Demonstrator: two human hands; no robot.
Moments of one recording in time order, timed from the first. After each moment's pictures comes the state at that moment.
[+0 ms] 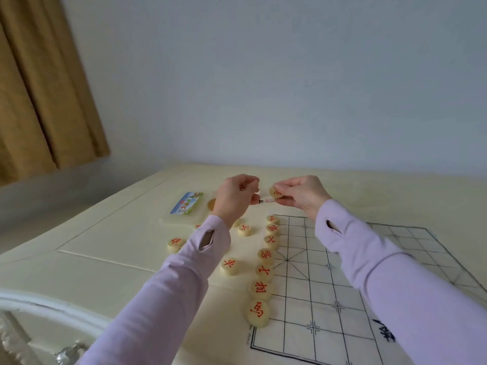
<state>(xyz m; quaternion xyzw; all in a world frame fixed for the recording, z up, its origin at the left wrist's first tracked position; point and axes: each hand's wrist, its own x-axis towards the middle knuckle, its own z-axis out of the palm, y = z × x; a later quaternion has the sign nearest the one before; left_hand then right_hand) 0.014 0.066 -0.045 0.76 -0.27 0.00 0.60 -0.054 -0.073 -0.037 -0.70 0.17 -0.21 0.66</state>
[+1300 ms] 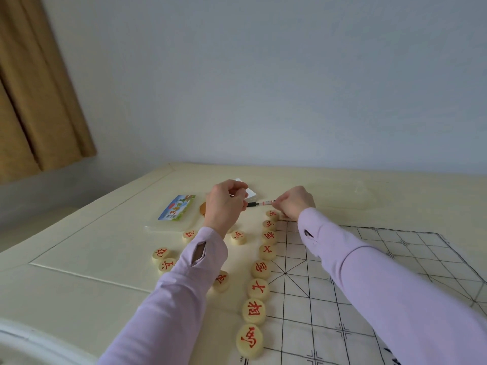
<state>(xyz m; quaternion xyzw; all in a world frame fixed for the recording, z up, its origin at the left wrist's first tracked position) 0.035 0.051 -0.061 0.78 -0.22 0.06 0.58 -0.001 -0.101 -0.072 -0.82 0.33 -0.18 0.44</state>
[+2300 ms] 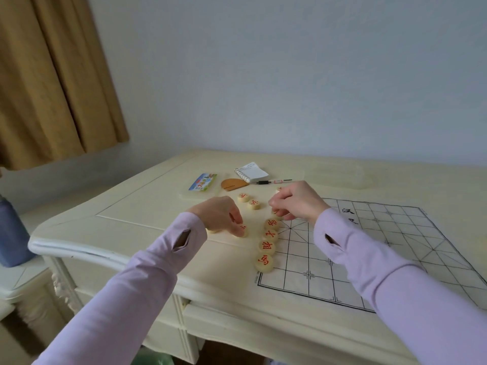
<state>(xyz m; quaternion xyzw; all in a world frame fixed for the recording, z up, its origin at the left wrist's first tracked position) -0.028 0.156 -0.055 0.92 -0.34 -0.13 0.15 -0.113 -0.022 -0.055 -0.85 0.16 -0.11 0.49</state>
